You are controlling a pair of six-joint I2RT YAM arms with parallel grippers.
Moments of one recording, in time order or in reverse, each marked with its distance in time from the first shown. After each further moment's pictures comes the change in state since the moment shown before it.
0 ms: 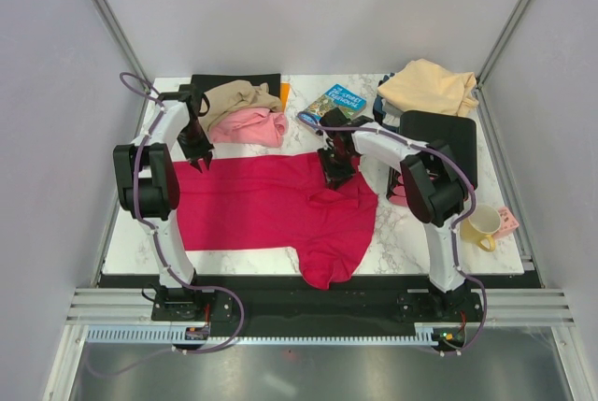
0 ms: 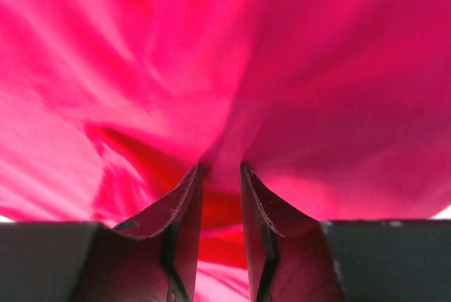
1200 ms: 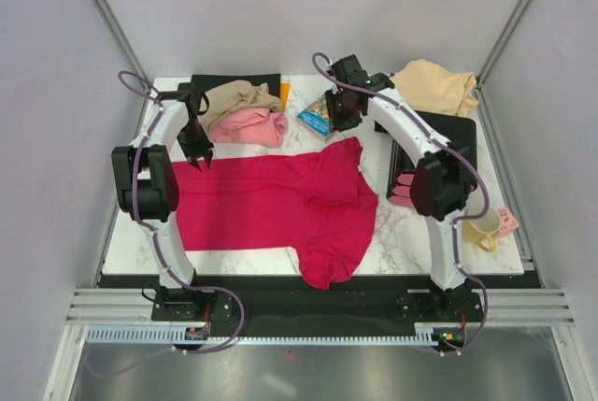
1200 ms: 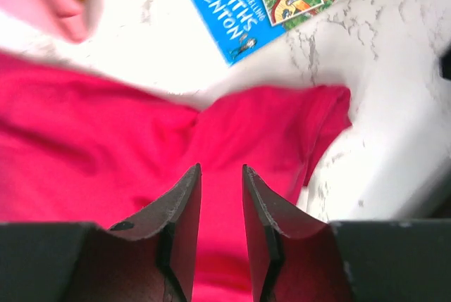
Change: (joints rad) left arm -0.002 -0.018 0.000 0.000 0.007 0.000; right arm -0.082 -0.037 0.399 -0.108 0.124 -0.014
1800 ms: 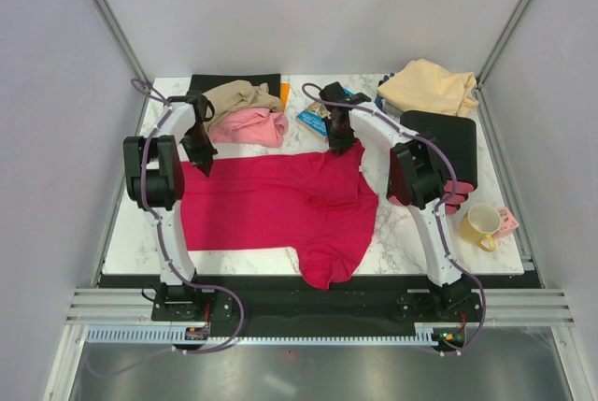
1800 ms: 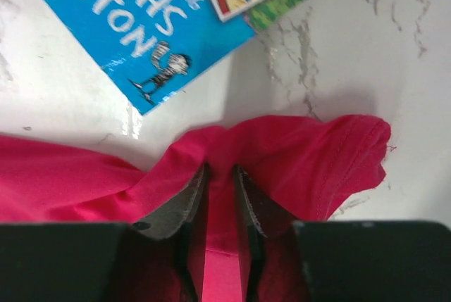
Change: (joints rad) left arm 0.000 0.132 0.029 0.006 -0.010 0.001; right arm 0.002 0.295 0.029 0.032 0.134 0.024
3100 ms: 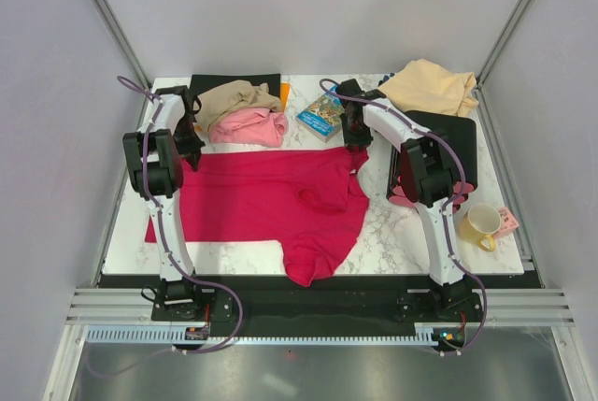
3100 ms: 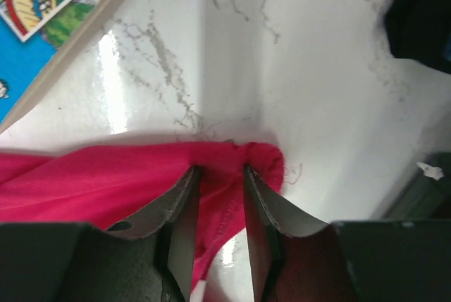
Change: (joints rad) left arm 0.093 0.222 0.292 -0.146 -0.056 -0.041; right arm -0.077 -0.042 -0.060 -0.017 0.090 0.013
